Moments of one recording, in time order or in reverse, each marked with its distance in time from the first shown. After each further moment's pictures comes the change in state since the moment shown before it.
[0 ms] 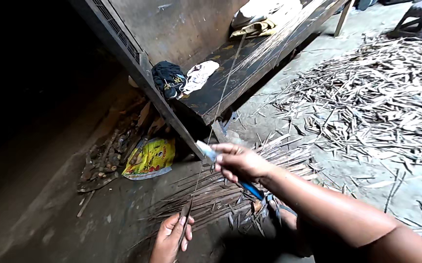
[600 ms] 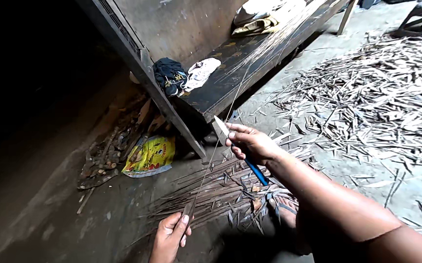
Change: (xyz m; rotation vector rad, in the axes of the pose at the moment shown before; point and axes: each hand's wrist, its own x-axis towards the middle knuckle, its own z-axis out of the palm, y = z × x) left_hand -0.002 -0.003 -0.003 0.172 0.086 0.061; right_hand 0.006 -0.028 -0.020 0.042 0.266 -0.002
